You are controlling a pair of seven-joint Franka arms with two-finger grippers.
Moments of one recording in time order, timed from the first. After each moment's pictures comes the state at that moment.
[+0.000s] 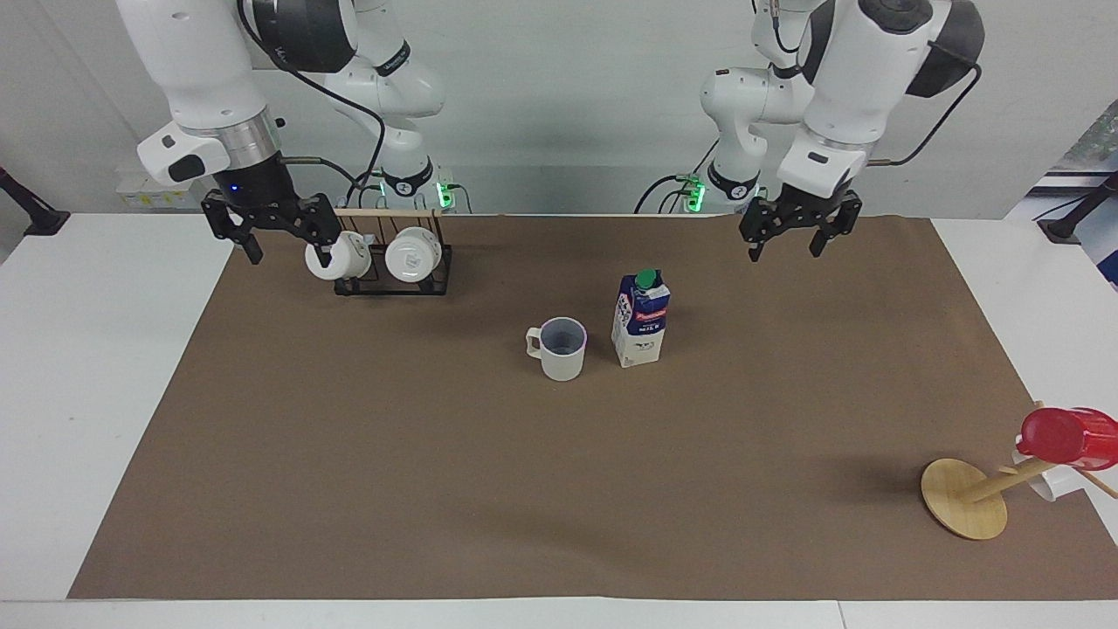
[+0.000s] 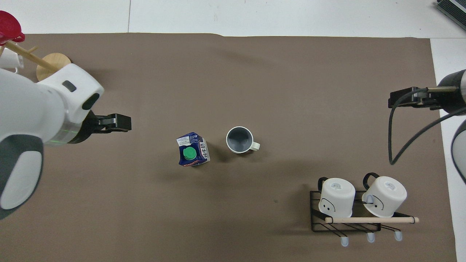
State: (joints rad) left arm -0.13 -0.11 -0.11 -1.77 0.01 1.72 -0.26; right arm -0.05 0.01 0.07 -1.59 -0.02 1.72 0.09
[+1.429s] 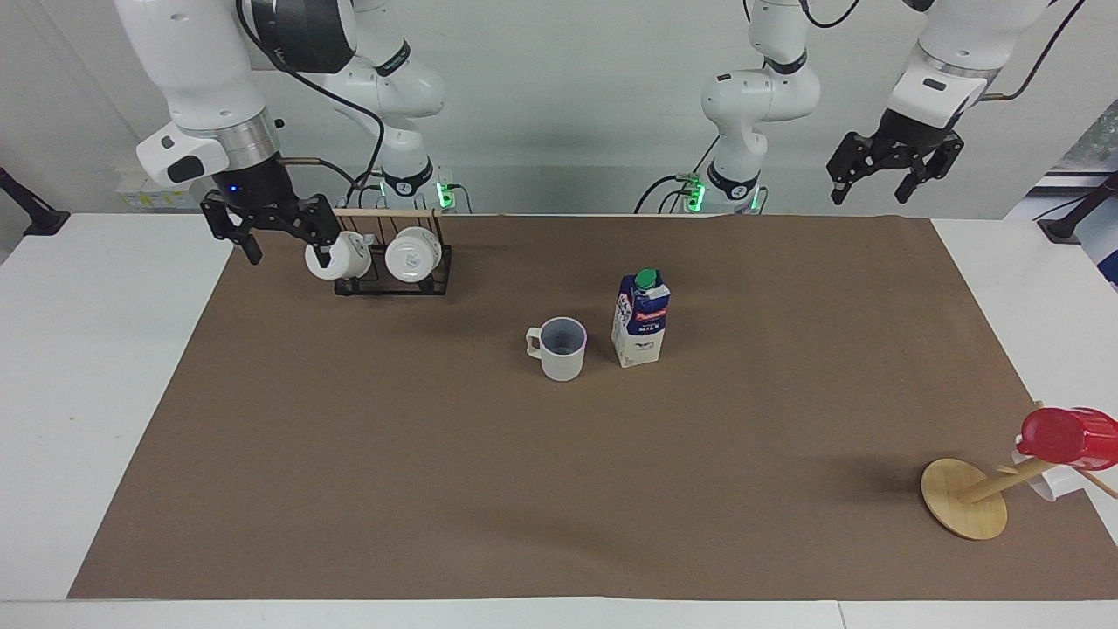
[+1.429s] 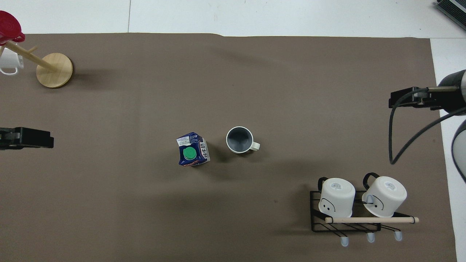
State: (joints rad) left arm 0.03 -0.18 -0.12 -1.68 -0.02 1.53 -0.06; right arm -0.05 0.01 0.07 -1.59 -0.02 1.72 0.09
